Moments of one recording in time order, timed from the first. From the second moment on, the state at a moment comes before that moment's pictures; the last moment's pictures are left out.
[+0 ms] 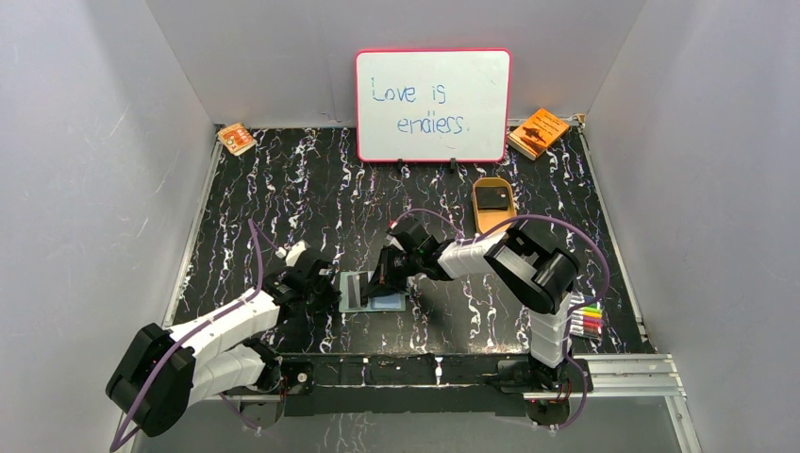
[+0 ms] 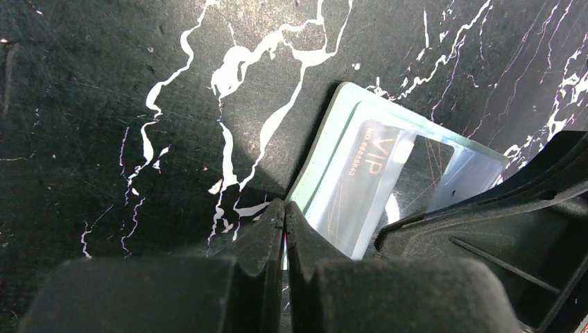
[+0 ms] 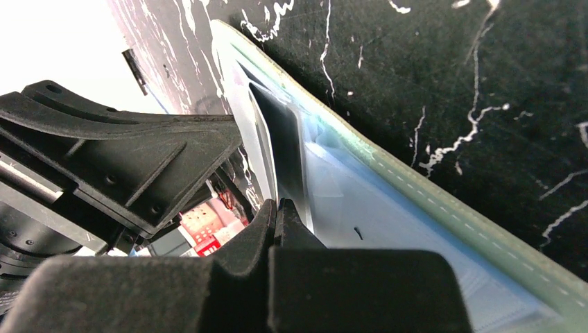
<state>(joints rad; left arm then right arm) -0.62 1.06 0.40 -0.35 -0.15 -1.09 0.89 1.92 0.93 0.20 -0.57 1.13</state>
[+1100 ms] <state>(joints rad) -0.62 1.05 0.38 -0.32 -0.11 -1.09 0.92 1.91 0.97 0.14 -0.54 1.09</state>
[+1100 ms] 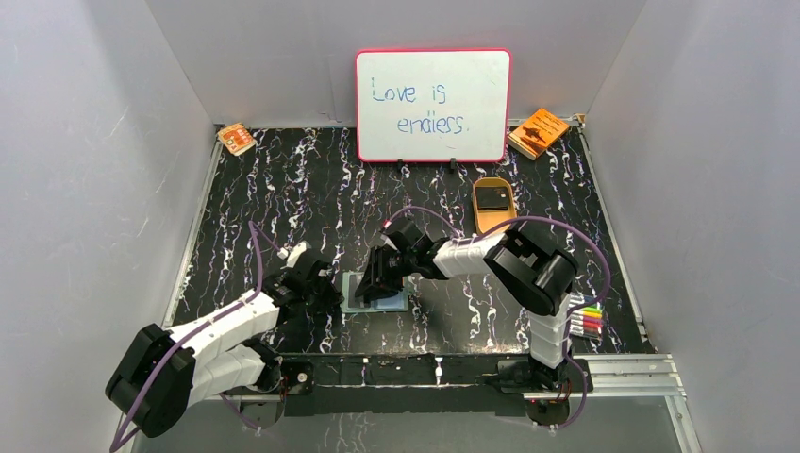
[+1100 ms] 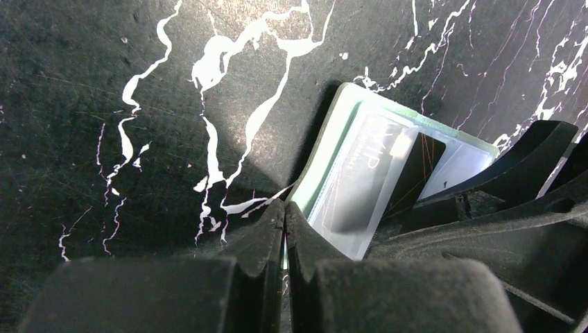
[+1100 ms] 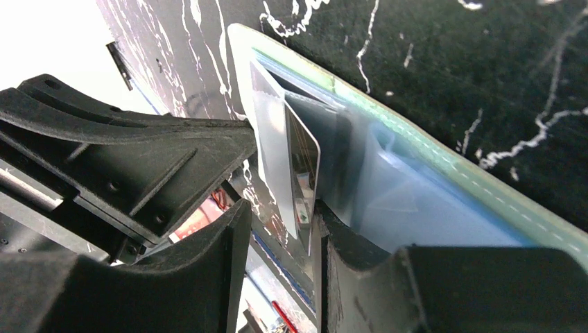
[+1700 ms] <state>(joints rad) -0.62 1.04 0.37 -0.33 -0.11 -1.09 0.94 1.88 1.08 -0.12 -0.41 0.97</state>
